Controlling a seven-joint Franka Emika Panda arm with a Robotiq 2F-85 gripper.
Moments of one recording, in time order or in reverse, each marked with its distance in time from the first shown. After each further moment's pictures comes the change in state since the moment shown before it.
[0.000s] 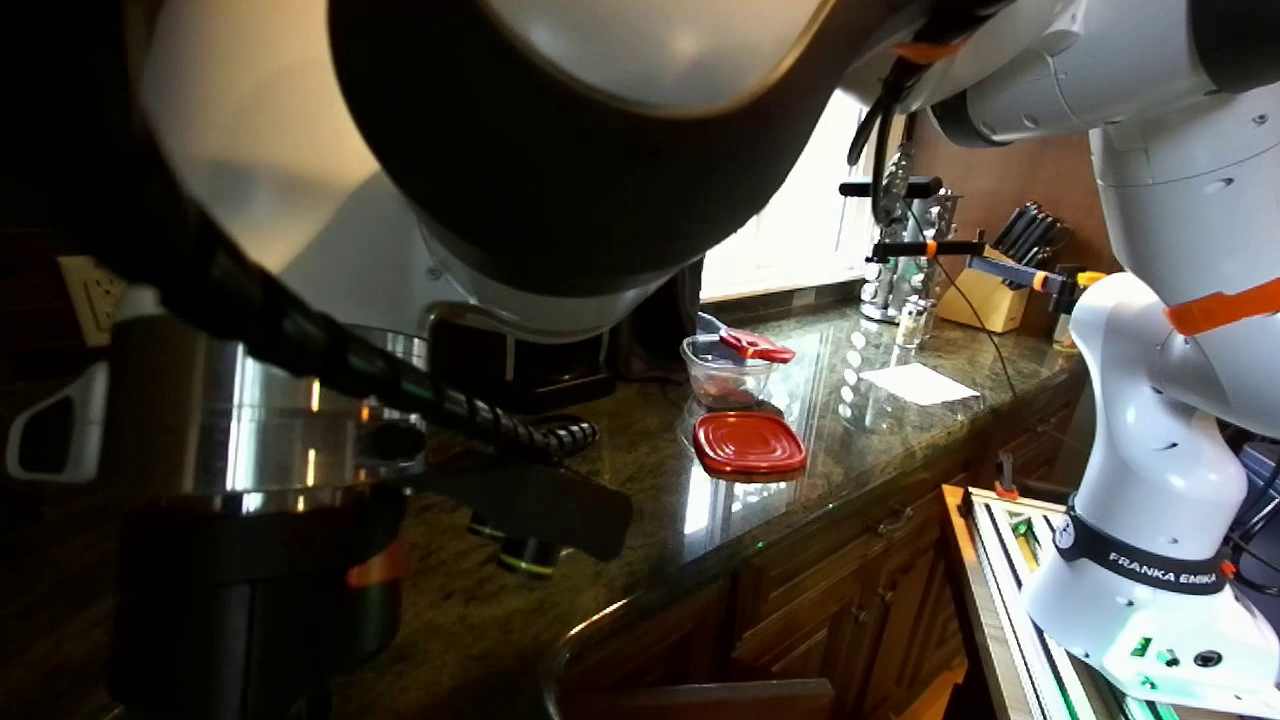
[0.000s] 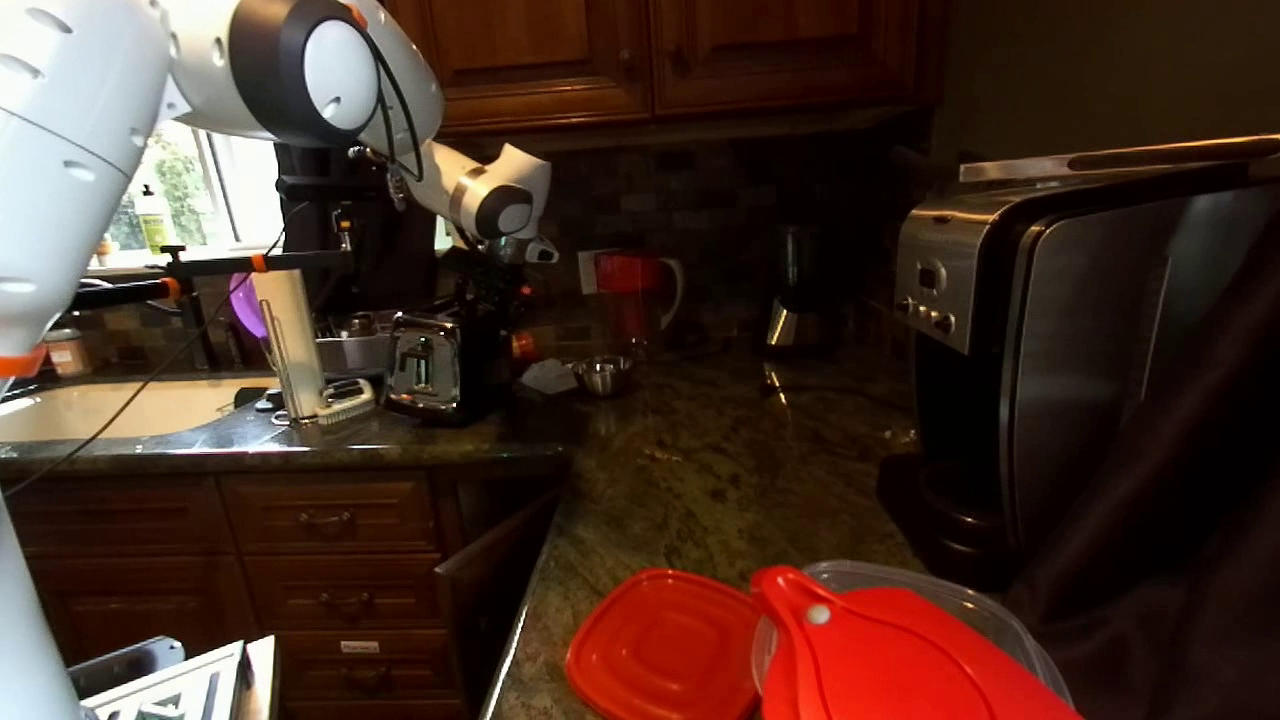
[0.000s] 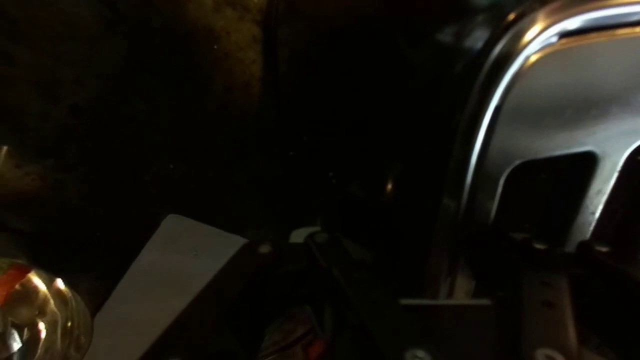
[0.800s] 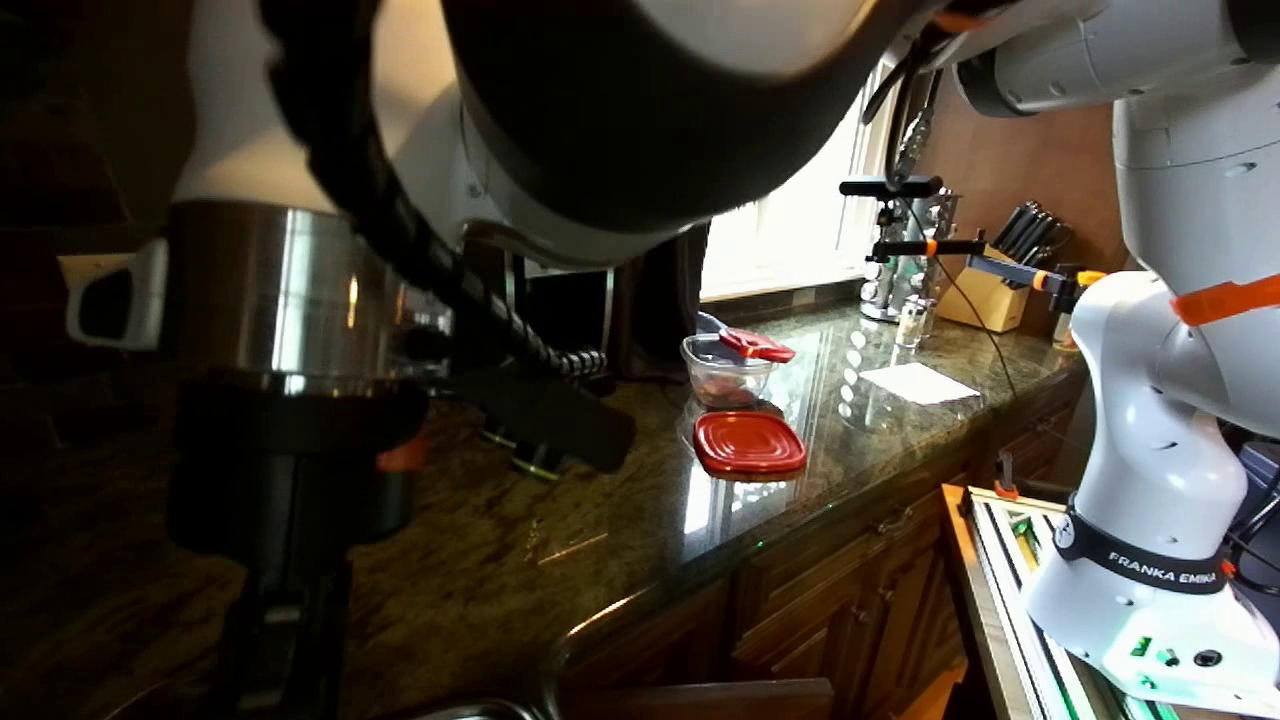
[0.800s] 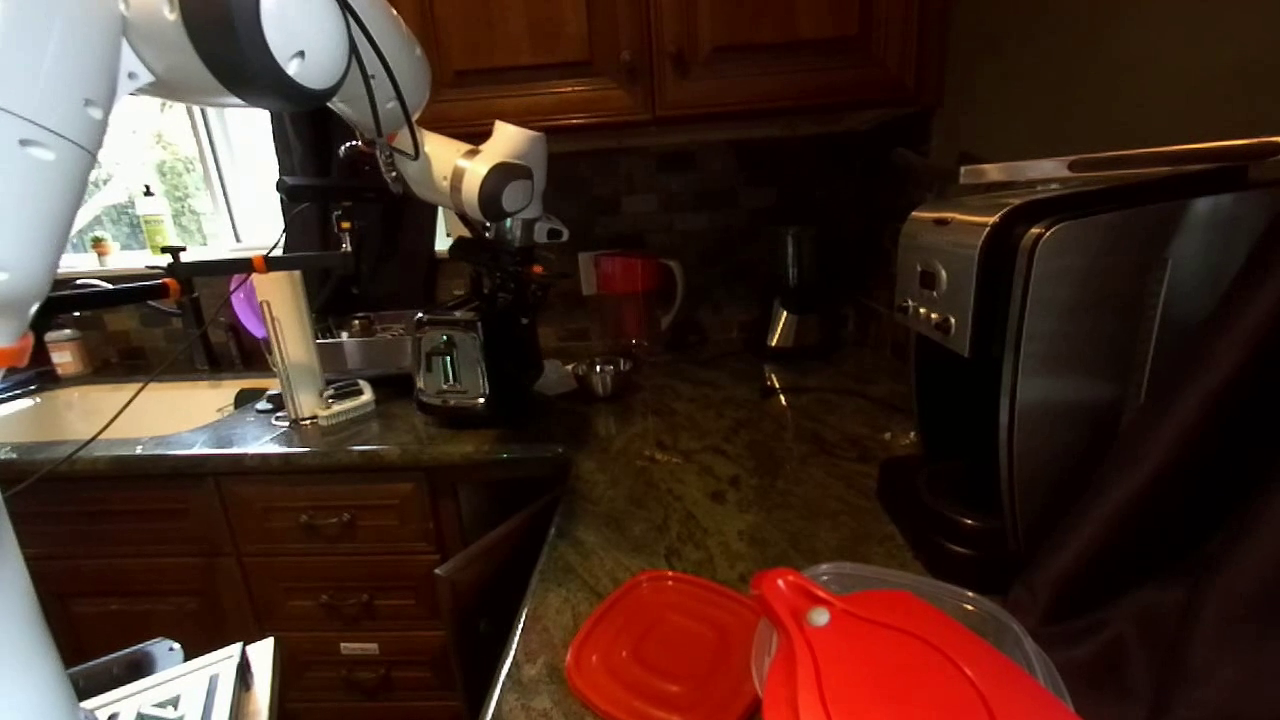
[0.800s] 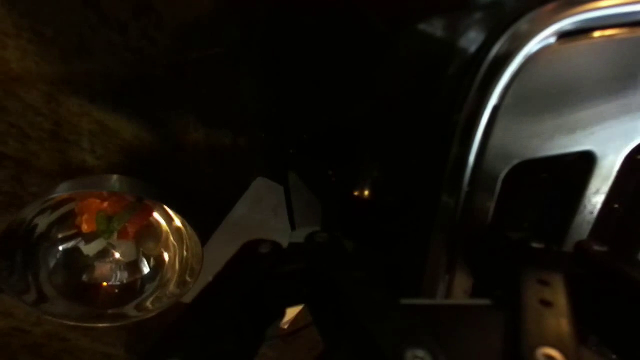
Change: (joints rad) arm -0.007 -0.085 -0.039 -0.060 -0.113 0.043 0.051
